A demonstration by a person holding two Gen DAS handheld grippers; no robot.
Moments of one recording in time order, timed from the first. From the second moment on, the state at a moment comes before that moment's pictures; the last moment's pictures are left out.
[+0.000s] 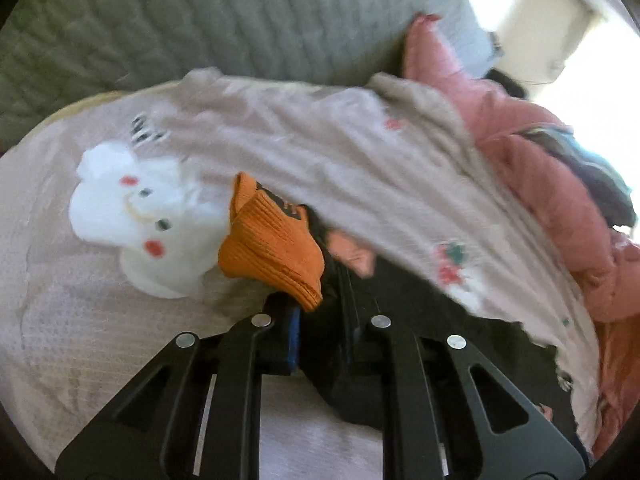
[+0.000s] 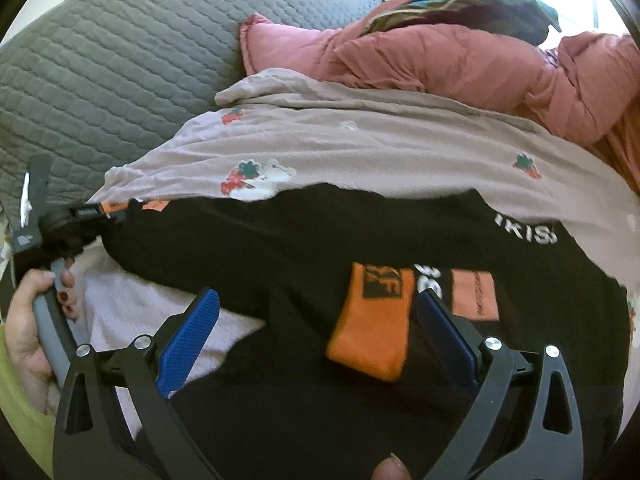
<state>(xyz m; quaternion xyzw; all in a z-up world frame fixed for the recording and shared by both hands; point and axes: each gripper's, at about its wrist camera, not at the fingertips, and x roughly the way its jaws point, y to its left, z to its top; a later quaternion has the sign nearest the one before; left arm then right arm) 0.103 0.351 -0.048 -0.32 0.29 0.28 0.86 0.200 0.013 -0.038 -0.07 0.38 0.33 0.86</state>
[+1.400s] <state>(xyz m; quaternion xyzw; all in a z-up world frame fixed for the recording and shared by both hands) 0.145 0.079 -0.033 0.01 0.32 -0.08 0.94 0.202 -0.177 -0.037 0.00 0.38 0.17 0.91</state>
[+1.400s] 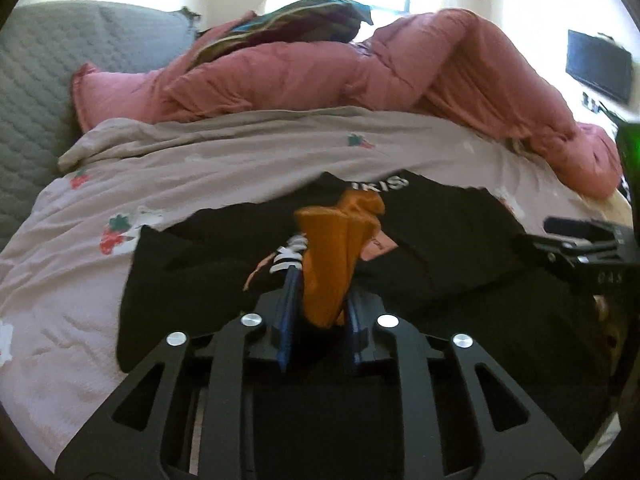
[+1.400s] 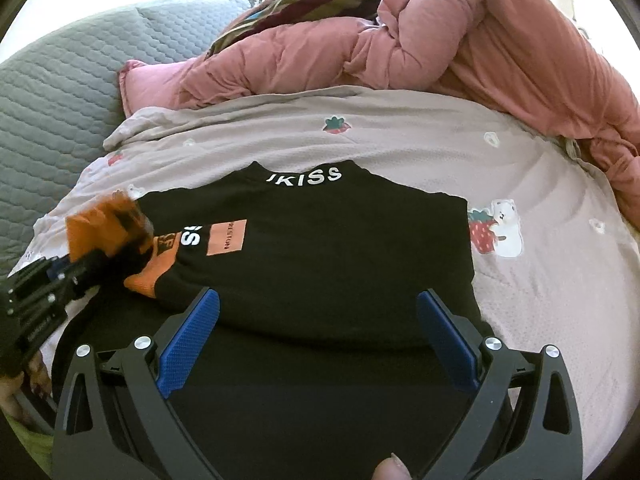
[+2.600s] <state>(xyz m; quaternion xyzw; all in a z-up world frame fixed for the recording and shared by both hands) 0.134 0.205 -0.013 -0.18 0.29 0.08 0.94 0.204 -0.048 -0.068 0.02 0.44 0.33 0.83</state>
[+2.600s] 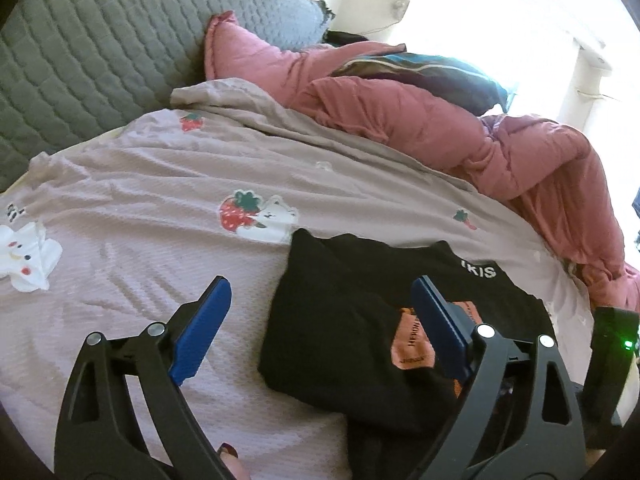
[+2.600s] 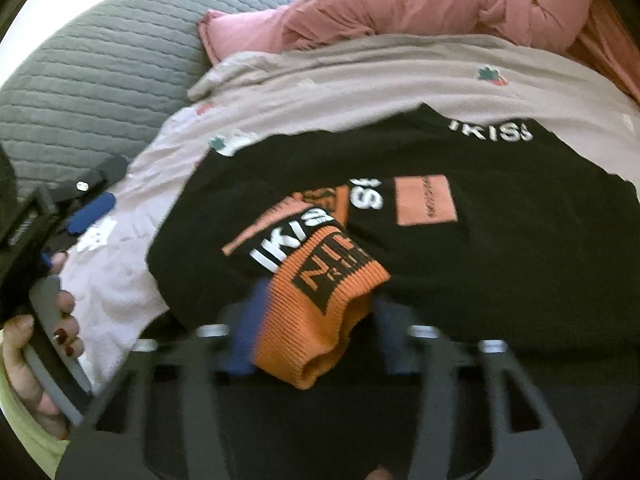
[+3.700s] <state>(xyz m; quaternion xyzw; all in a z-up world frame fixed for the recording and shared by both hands) 0.163 0.158 -0.005 -0.13 0.33 0.05 0.94 0.237 -0.205 0.013 0.07 0.31 0.25 0.92</state>
